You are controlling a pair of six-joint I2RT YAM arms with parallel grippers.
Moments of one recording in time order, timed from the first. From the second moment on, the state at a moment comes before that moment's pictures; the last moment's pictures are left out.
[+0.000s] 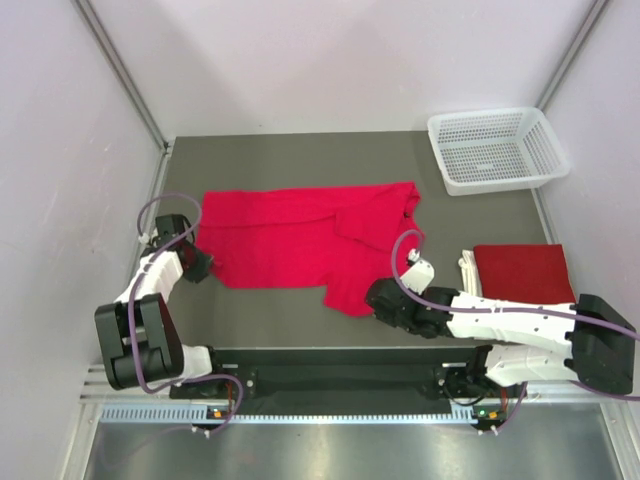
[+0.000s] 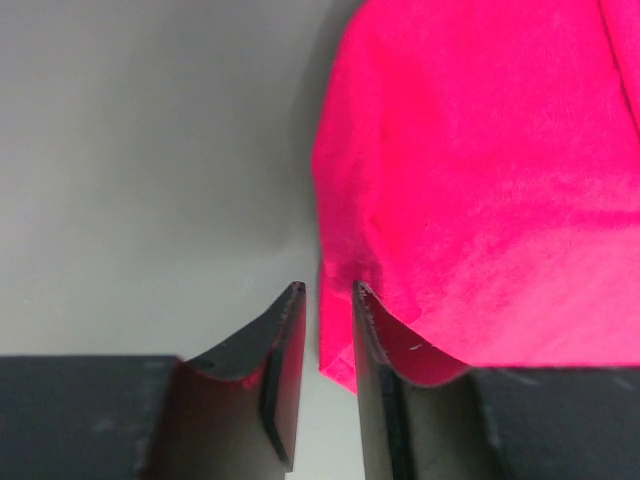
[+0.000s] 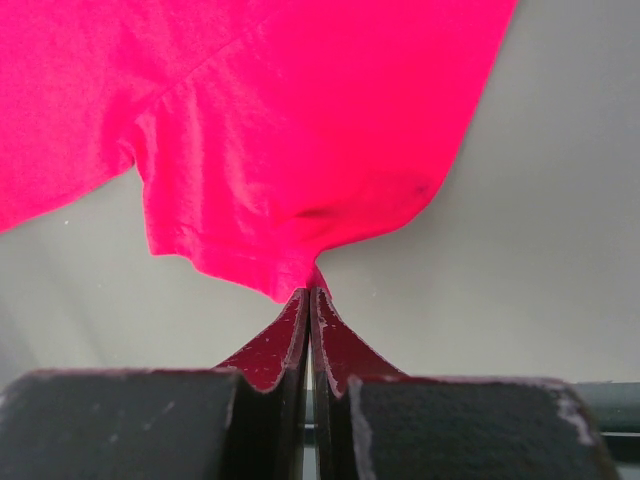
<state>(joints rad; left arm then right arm) 0.24 1.33 0.72 -0.44 -0.03 -0.71 1.15 1.18 0.65 -0.54 0.52 1.46</state>
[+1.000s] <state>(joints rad) 0.21 1.46 0.74 -0.37 0.01 -0.71 1.14 1.20 0.67 -0.54 0.52 1.45</state>
